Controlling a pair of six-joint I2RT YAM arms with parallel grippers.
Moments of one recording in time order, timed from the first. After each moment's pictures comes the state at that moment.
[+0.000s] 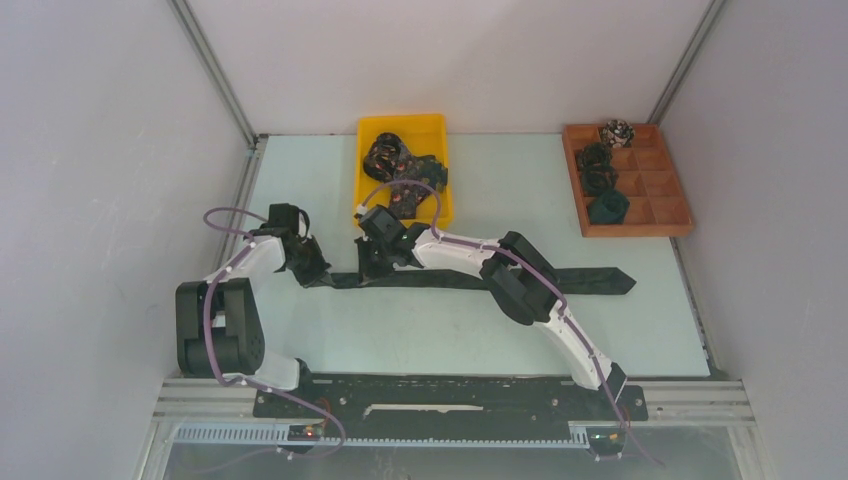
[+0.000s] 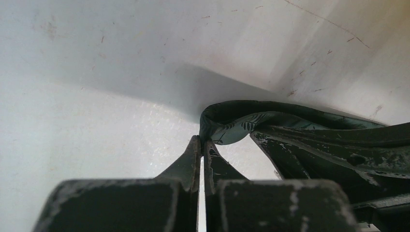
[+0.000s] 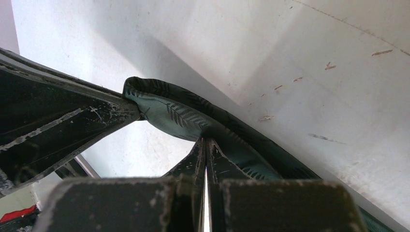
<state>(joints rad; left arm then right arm) 0.07 1.47 0.83 -0.62 0.21 -0.46 0.96 2.37 1.83 -0.31 -0.26 0.70</state>
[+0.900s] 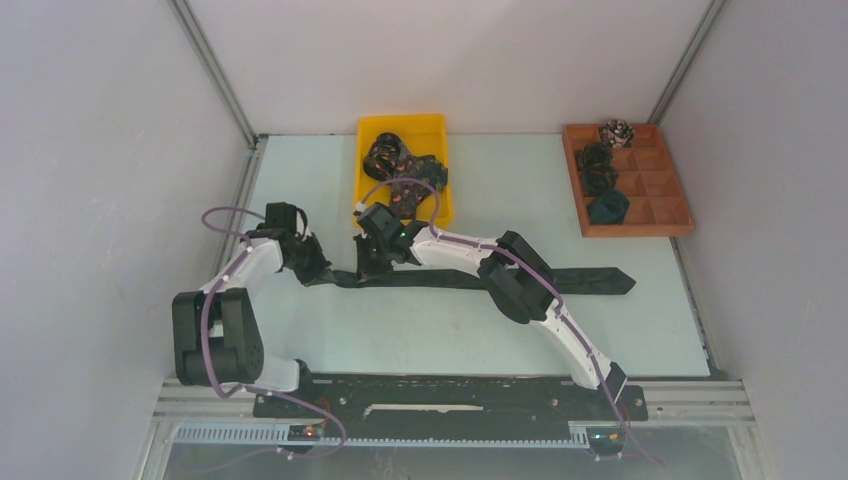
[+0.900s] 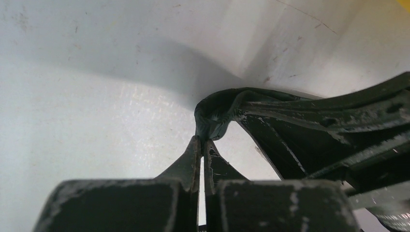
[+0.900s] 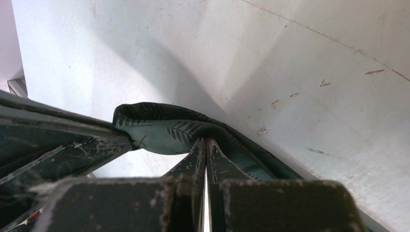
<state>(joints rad) 0.07 1.43 0.83 -0.62 0.27 -0.46 0.95 2.41 1.88 -0.34 -0.26 0.71</state>
